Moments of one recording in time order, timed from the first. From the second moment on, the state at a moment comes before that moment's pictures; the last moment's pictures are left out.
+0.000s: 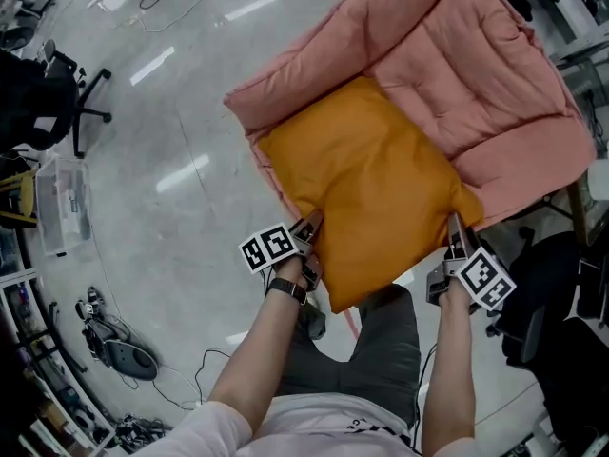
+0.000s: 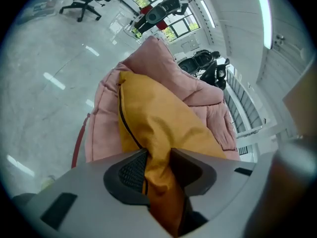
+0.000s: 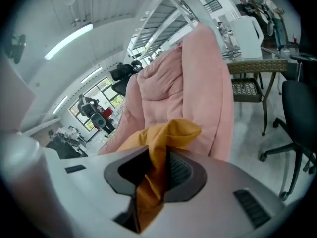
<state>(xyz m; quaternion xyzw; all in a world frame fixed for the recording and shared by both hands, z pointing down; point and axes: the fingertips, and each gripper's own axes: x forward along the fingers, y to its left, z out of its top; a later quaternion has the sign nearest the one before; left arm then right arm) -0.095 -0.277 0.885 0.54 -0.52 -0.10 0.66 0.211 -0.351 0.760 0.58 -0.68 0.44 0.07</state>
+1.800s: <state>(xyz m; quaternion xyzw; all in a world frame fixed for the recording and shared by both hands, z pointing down) -0.134 -0.291 0.392 0.75 -0.52 -0.13 0.40 0.172 -0.304 0.283 0.55 -0.82 0.15 -0.10</state>
